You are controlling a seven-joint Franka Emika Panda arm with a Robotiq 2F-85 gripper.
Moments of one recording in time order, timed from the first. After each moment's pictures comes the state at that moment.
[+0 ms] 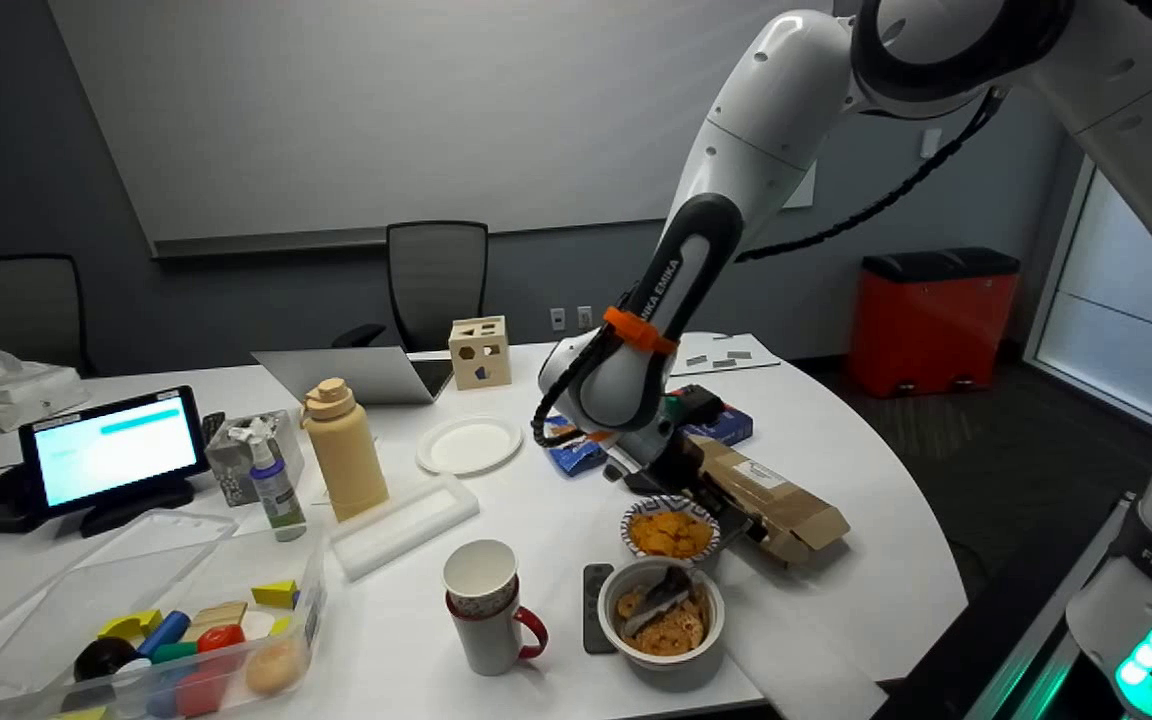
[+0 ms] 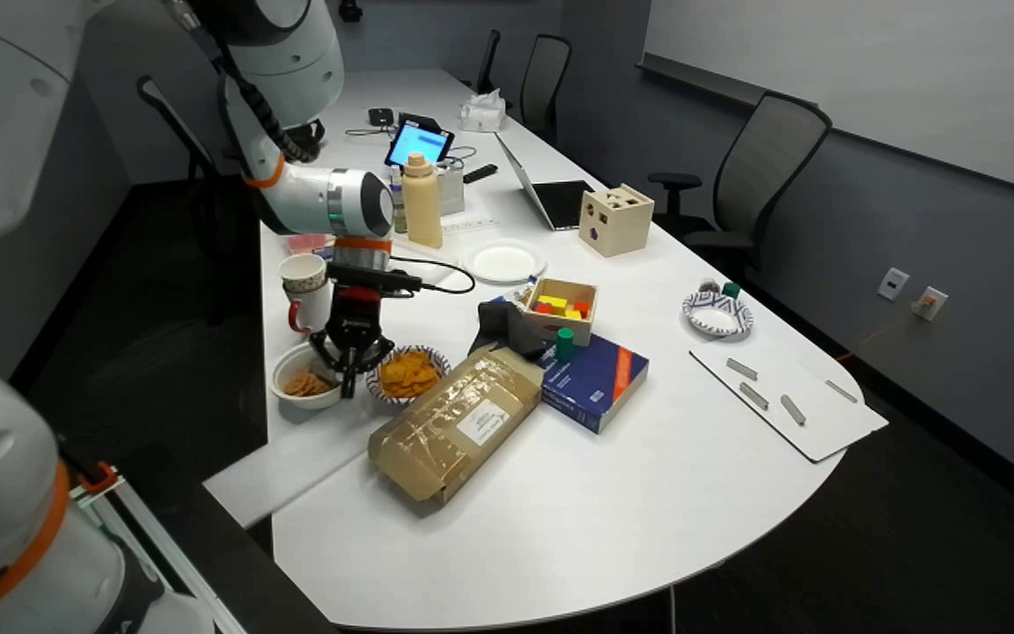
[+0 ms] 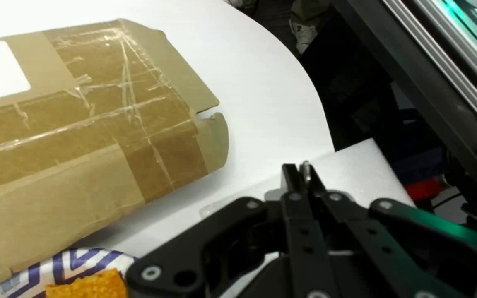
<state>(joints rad) 0.26 0.70 0.22 -1.95 -0.27 1.75 -0.45</state>
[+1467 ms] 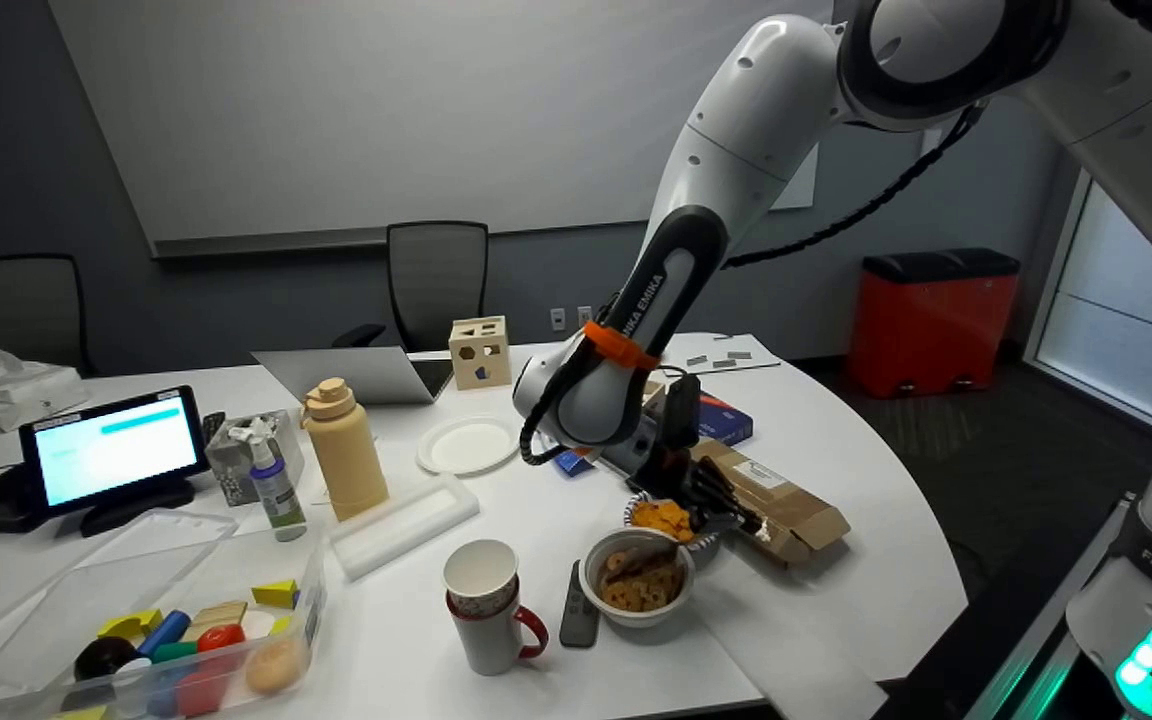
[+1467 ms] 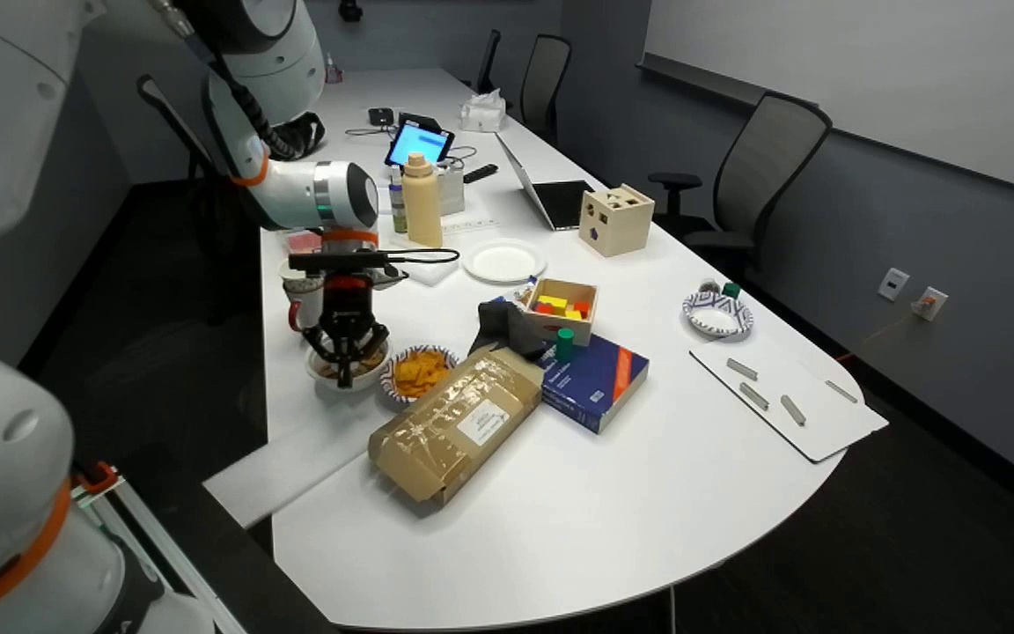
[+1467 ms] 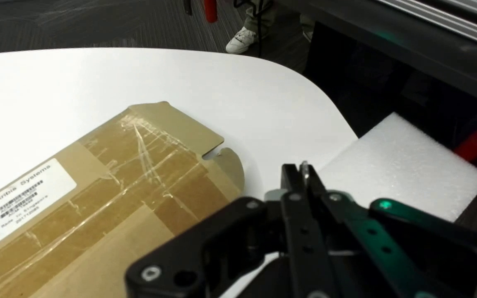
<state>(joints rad) 0.35 0.73 0.19 -1.87 -0.30 1.64 -0.02</state>
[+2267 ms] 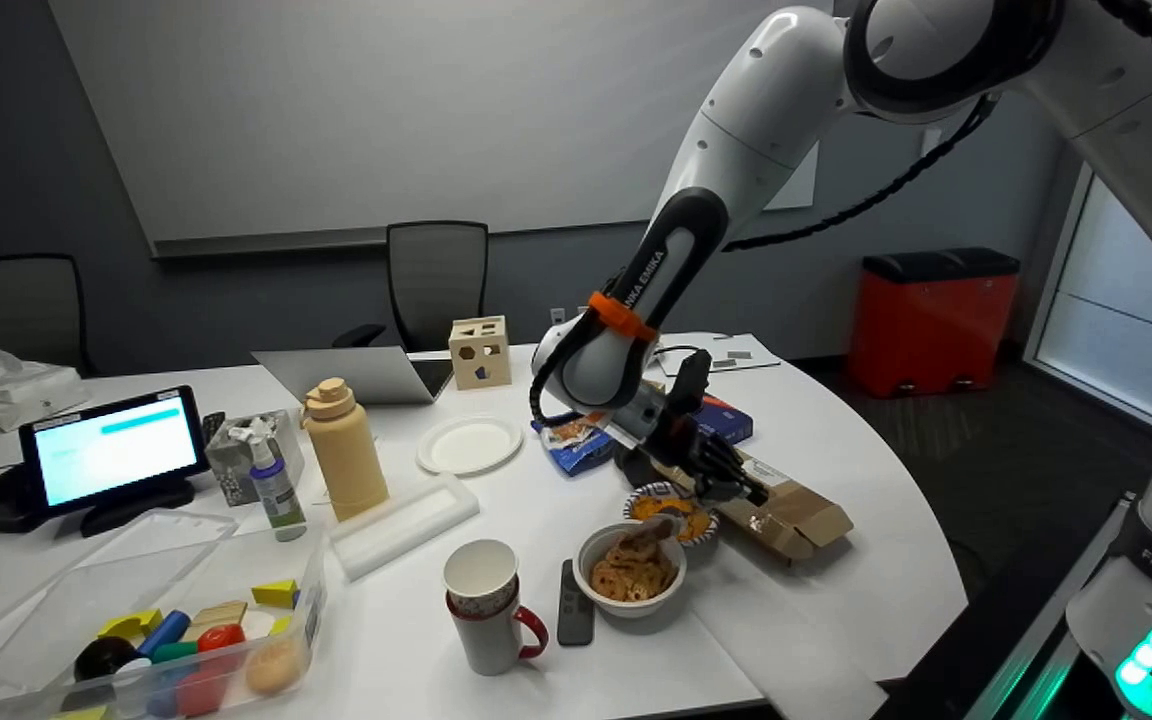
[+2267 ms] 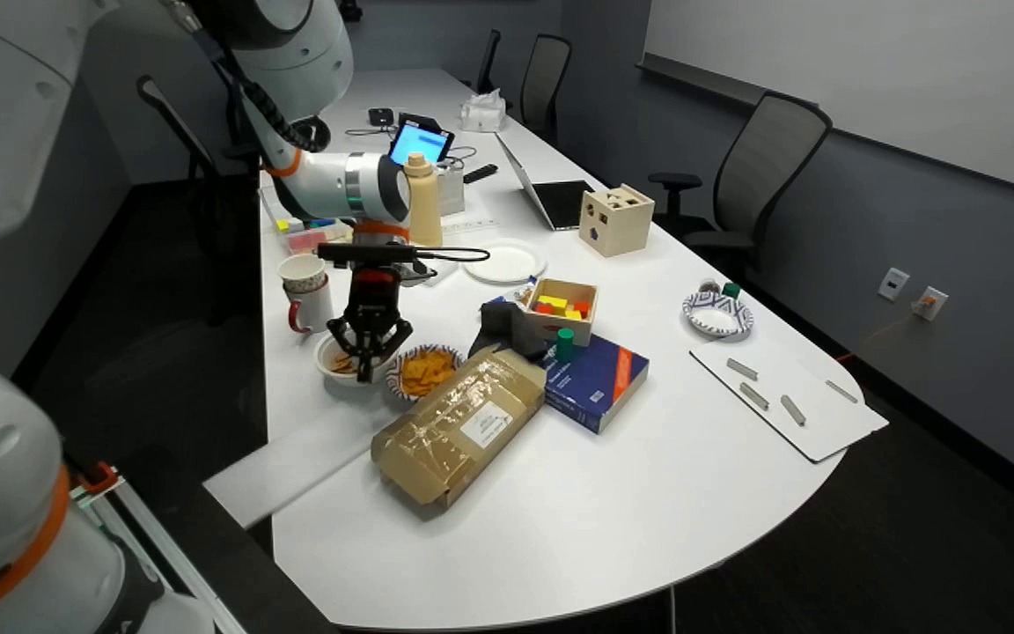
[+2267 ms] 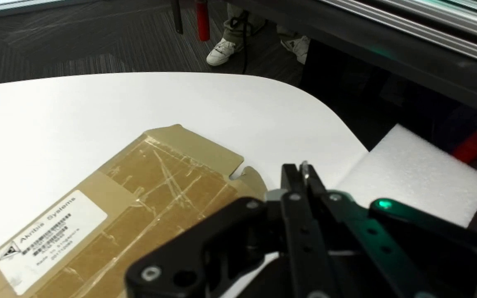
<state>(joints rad) 0.28 0.71 0.17 -1.85 -0.28 1.58 -0.05</state>
